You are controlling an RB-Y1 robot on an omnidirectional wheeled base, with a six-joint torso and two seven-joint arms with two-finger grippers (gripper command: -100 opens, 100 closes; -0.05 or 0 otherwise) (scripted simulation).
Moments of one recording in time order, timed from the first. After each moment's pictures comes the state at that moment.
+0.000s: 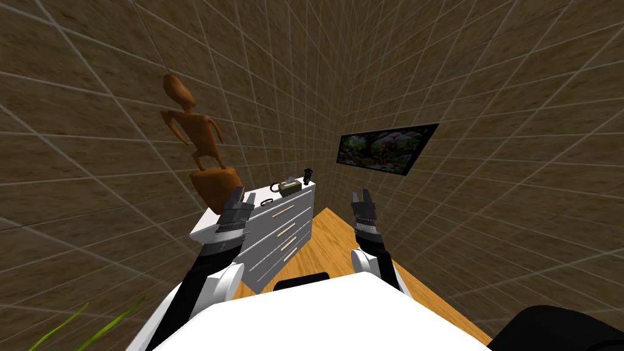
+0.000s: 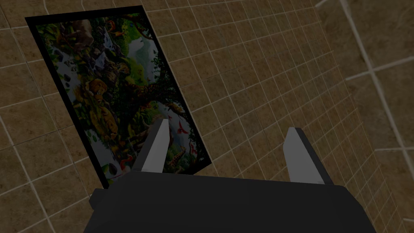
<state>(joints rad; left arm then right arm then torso) 0.46 0.04 -0.03 -2.28 -0.06 -0.39 0.04 0.51 0.04 -0.02 -2.24 -0.06 -0.56 0.06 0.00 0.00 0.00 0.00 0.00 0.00</state>
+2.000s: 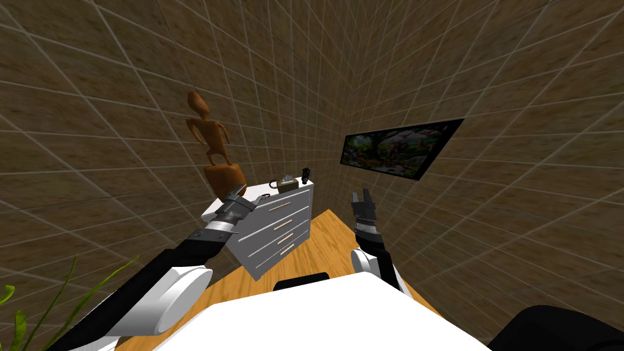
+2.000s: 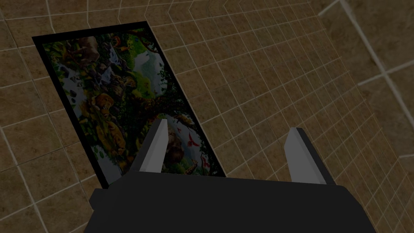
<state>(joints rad) 0.43 0.39 0.06 -2.43 0.37 0.10 0.38 0.51 0.04 -0.02 -2.24 -0.06 -0.56 0.06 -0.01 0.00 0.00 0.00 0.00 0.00</state>
